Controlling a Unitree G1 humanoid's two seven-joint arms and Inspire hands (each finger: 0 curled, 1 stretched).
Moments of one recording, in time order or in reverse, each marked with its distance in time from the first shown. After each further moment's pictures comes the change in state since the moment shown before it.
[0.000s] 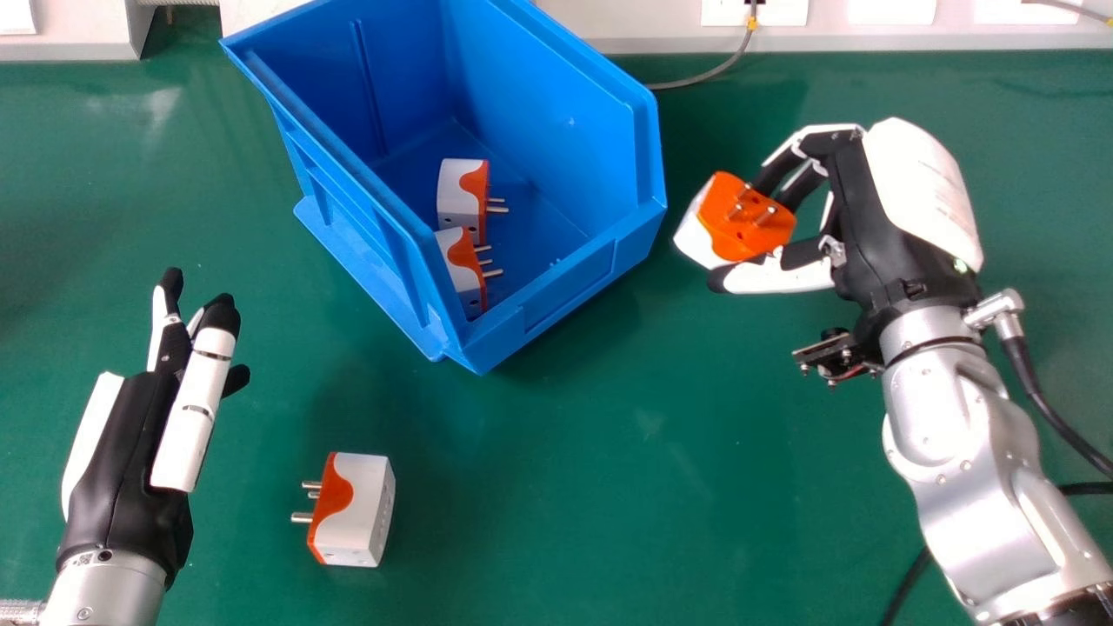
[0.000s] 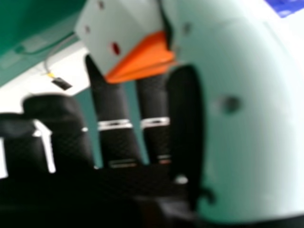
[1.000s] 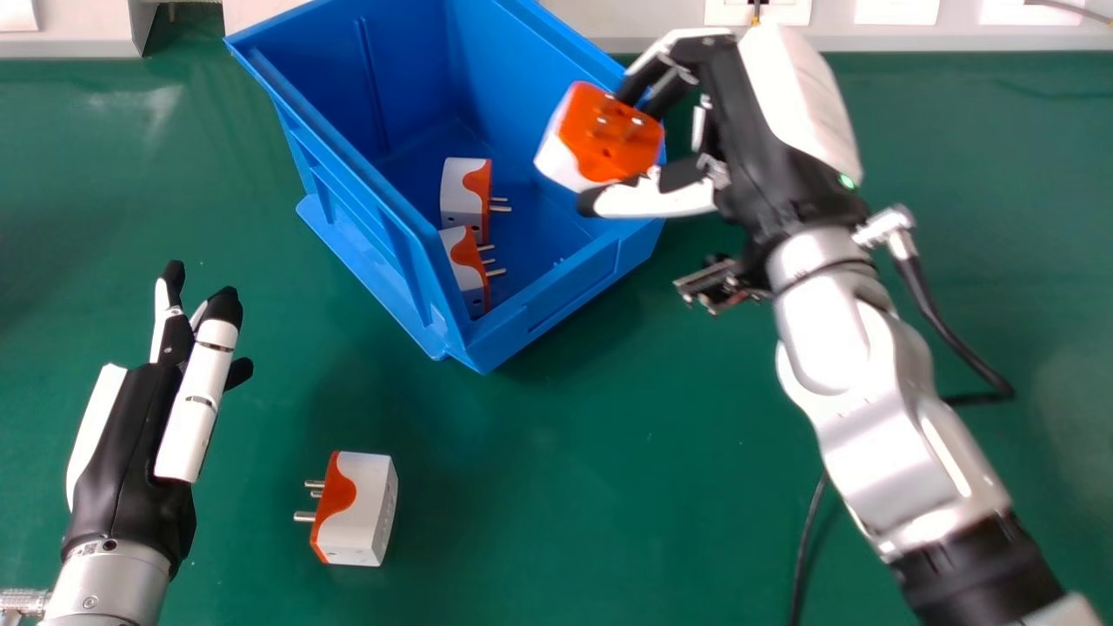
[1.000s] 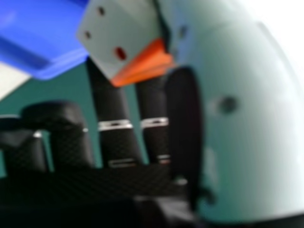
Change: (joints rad) left arm -0.018 -0.004 -0.005 0.017 0.004 0.001 0.005; right arm -0.217 0.167 0.066 0.080 0.009 -0.040 0.038
